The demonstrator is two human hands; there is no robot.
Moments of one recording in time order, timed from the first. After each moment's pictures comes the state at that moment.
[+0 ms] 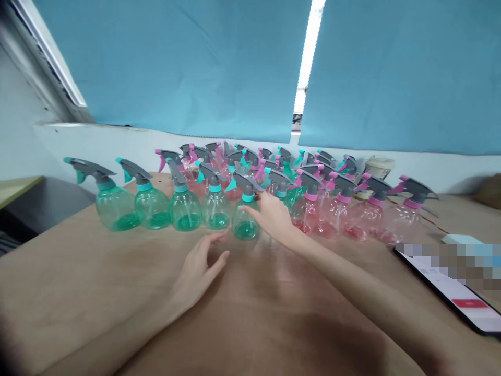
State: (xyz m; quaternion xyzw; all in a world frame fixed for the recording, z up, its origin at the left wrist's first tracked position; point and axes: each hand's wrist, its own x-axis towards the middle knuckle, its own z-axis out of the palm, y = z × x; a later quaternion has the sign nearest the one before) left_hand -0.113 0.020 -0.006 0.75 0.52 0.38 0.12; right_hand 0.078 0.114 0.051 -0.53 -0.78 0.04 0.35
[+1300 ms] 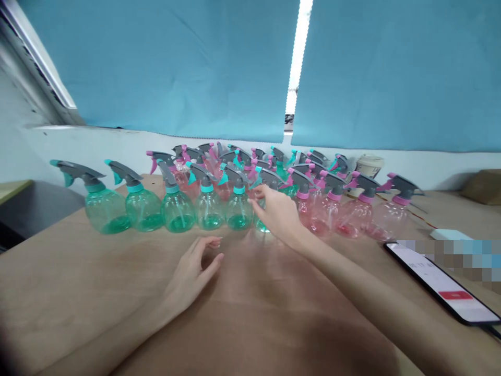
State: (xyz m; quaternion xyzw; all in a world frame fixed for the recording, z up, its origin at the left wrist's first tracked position) left_hand -0.110 0.017 -0.004 0.76 0.52 0.36 0.13; right_hand 0.102 0.100 0.066 -0.55 -0.76 -0.03 0.35
